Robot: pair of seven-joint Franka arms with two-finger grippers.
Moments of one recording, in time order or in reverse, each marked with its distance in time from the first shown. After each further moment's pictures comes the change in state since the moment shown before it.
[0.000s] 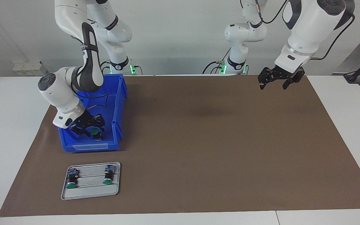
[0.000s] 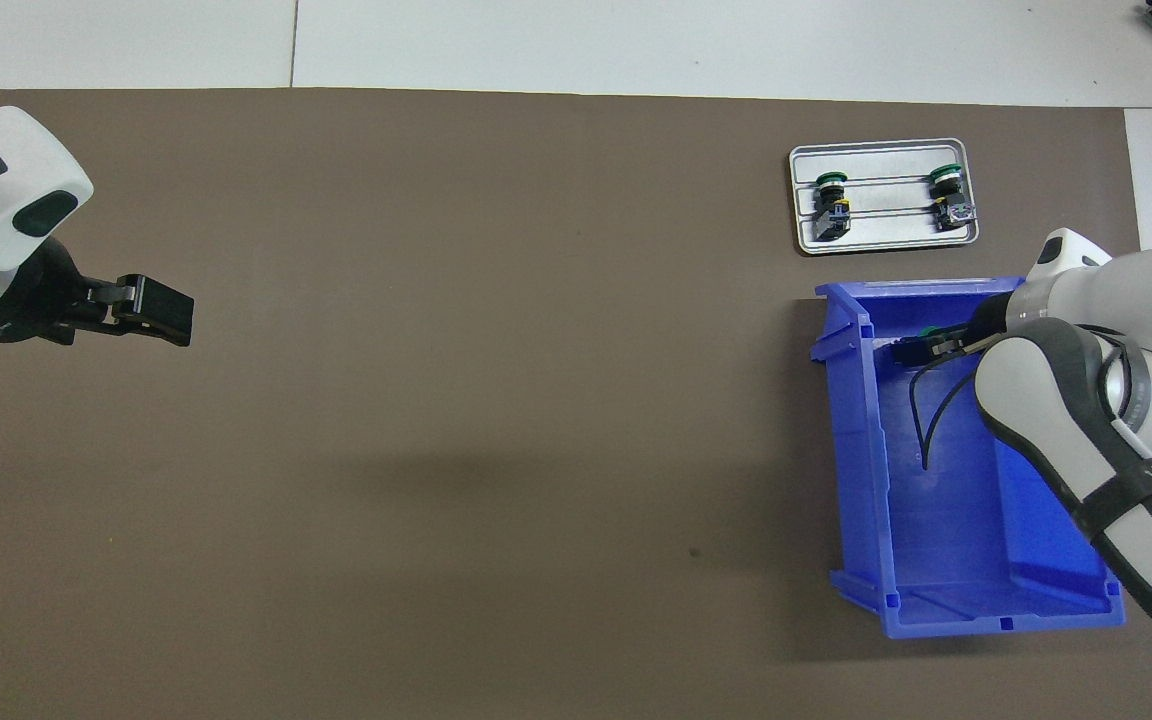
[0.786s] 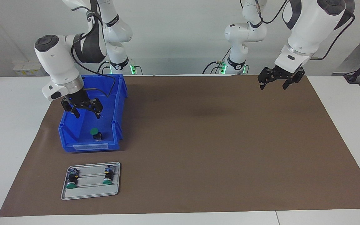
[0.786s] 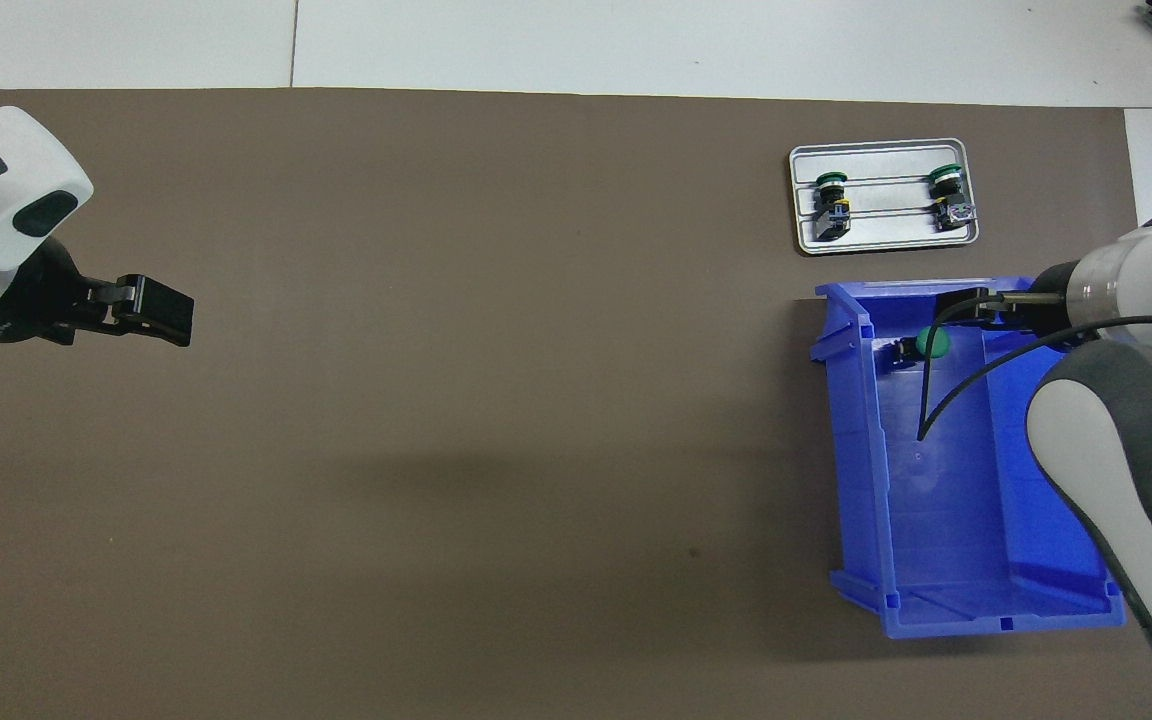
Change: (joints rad) left arm 0.000 0.000 0.000 0.000 0.000 0.000 0.000; right arm 0.072 -0.206 0.005 0.131 -0.194 -0.251 0.588
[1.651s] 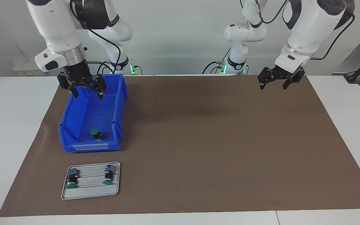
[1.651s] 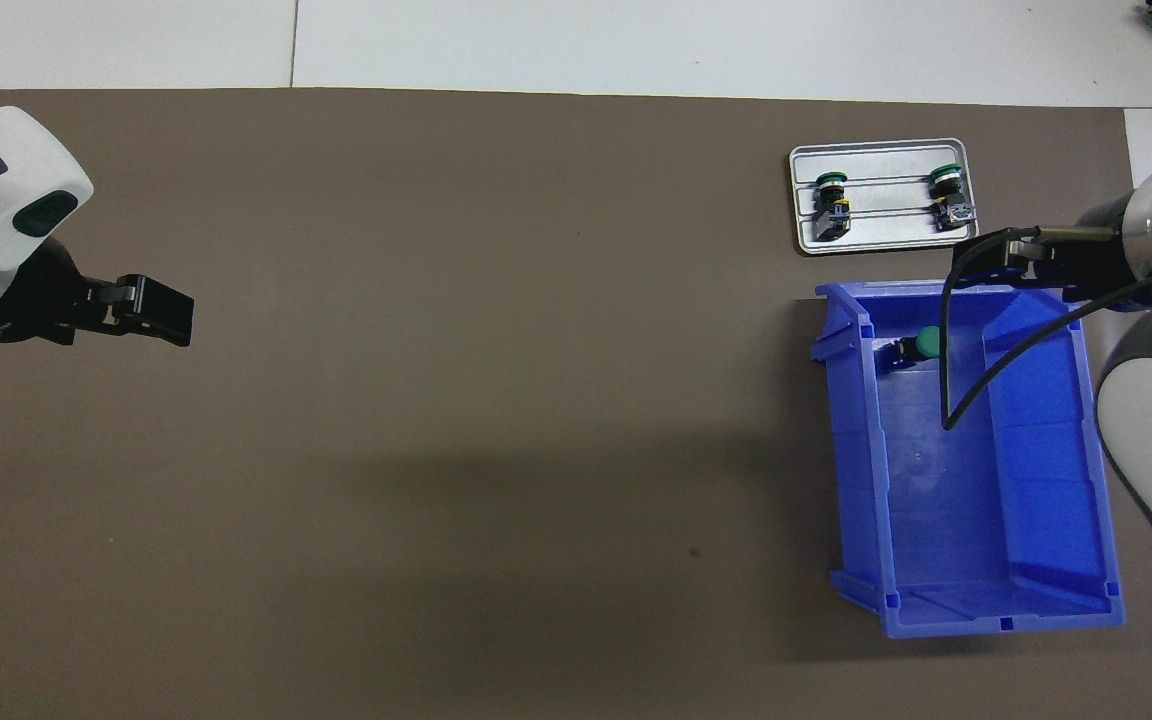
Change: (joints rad) left arm 0.000 0.000 0.000 0.000 0.000 0.000 0.000; right arm 0.095 0.035 -0.004 0.321 -0.050 -0.314 0.125
